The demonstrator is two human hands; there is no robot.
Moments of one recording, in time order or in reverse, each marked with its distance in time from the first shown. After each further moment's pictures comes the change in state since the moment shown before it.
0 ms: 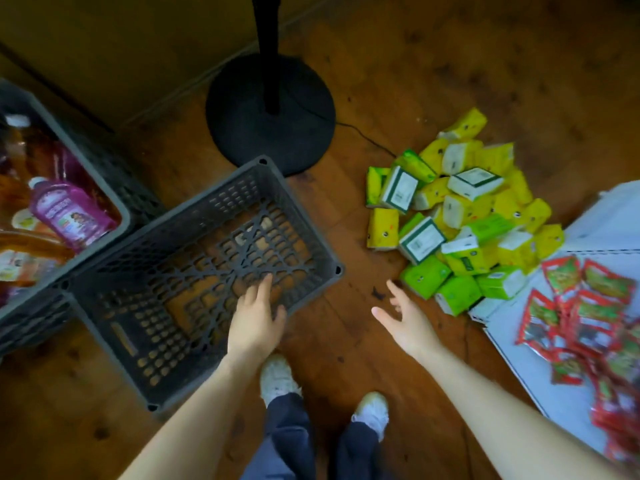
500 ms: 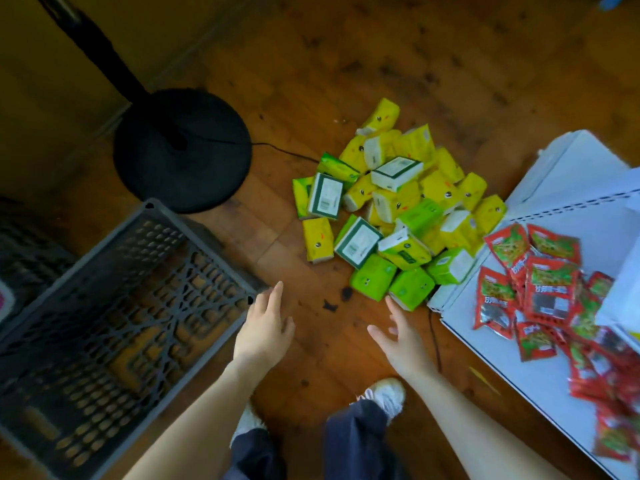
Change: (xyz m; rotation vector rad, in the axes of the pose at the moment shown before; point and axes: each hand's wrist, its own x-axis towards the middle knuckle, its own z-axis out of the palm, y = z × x) left_hand 0.014 0.138 0.093 0.239 -0.134 0.223; right_hand 0.001 0.115 -0.085 0.247 0.131 0.083
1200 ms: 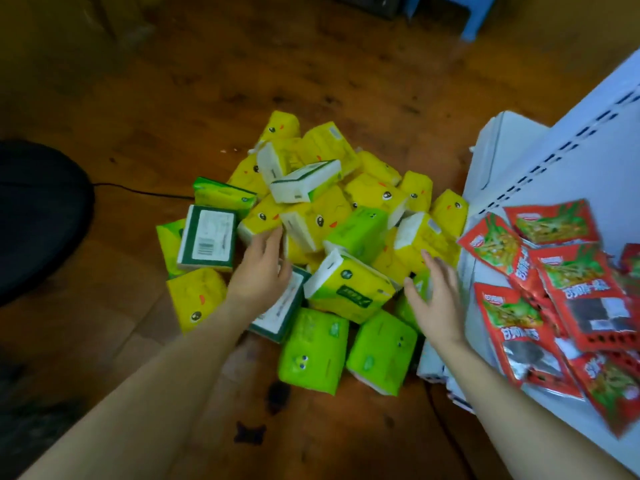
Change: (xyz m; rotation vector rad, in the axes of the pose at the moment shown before) left_hand 0.304 0.102 0.174 0.065 0.322 0.611; right_hand 0.281 0.178 -0.081 -0.035 0.870 -0.380
